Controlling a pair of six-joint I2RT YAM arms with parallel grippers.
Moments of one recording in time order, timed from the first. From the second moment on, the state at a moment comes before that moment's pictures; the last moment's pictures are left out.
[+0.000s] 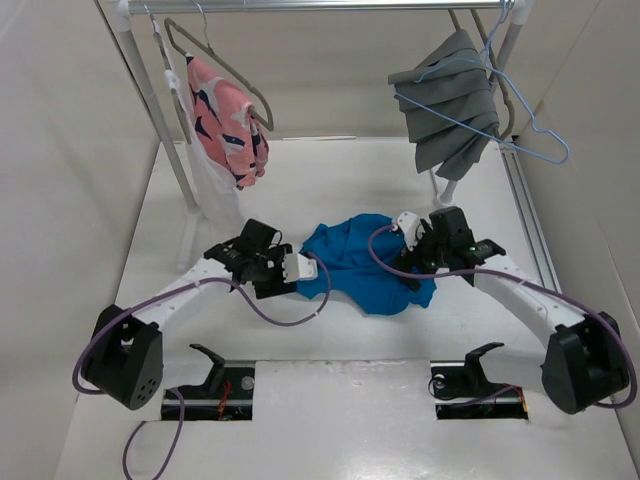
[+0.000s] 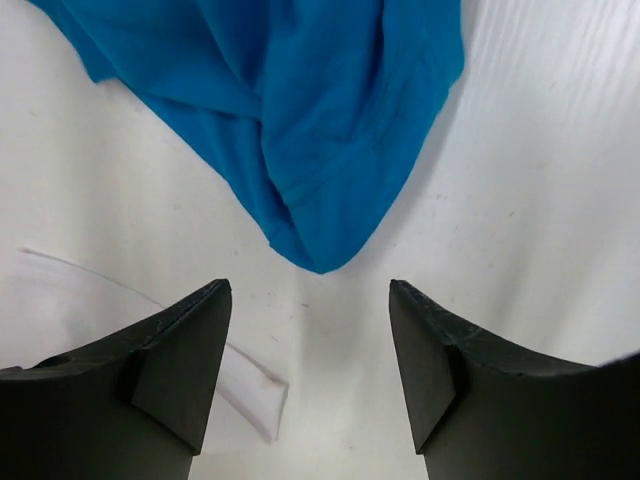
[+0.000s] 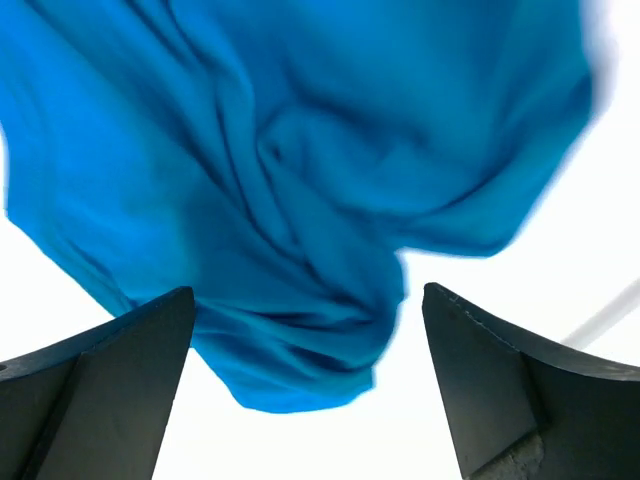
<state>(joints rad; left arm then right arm) -0.52 1.24 0.72 -0.55 0.24 0.94 0.36 1.21 0.74 -0.45 -0.30 -0.45</state>
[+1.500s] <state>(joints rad) -0.82 0.92 0.58 -0.25 0.11 0.30 0.09 1.56 2.29 -0.81 -0.24 -0.71</state>
